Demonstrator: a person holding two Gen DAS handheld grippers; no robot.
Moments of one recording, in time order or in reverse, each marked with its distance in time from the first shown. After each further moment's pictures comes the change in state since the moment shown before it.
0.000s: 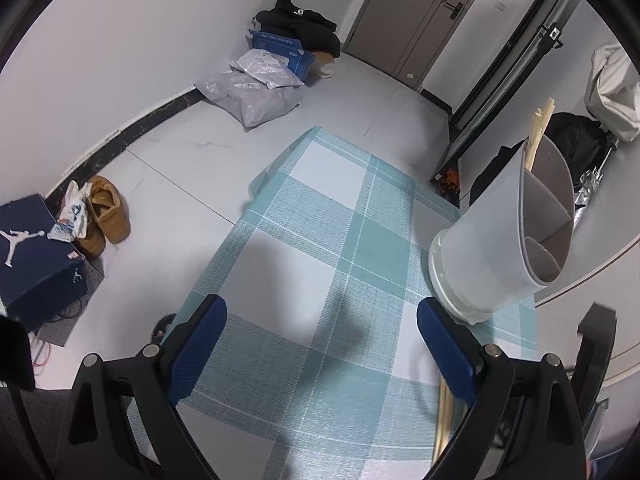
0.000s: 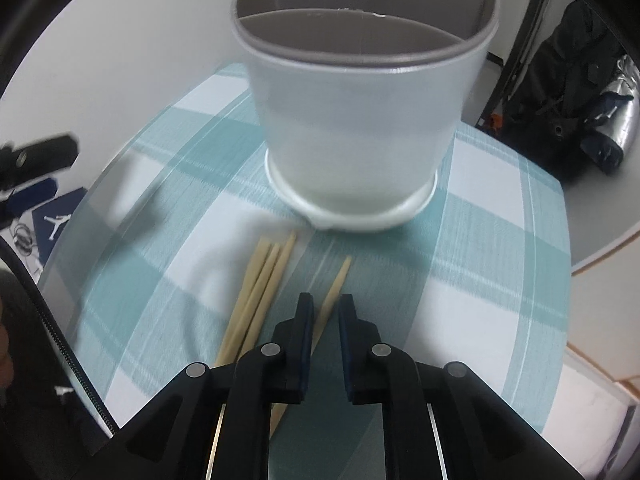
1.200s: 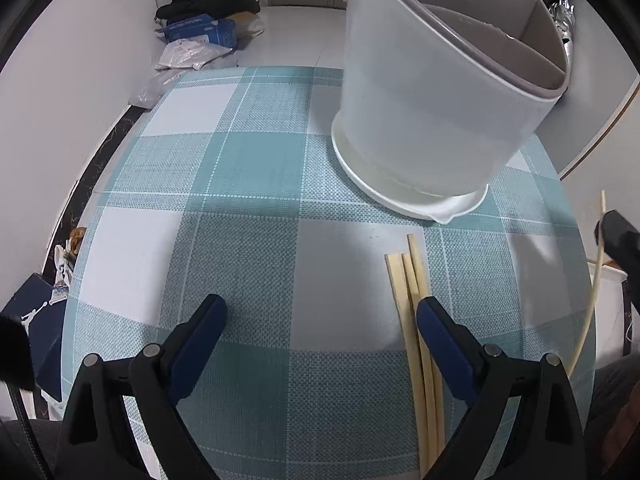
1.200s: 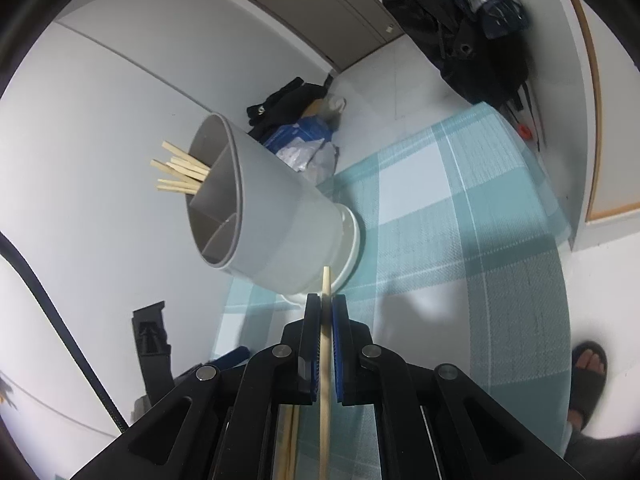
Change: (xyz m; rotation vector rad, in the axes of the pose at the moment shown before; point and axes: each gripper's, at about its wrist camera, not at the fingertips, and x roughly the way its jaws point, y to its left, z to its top) left arm 0.054 -0.085 -0.043 0.371 0.204 0.097; right arm -0.049 -0.137 -0.042 0.615 -0.301 0.526
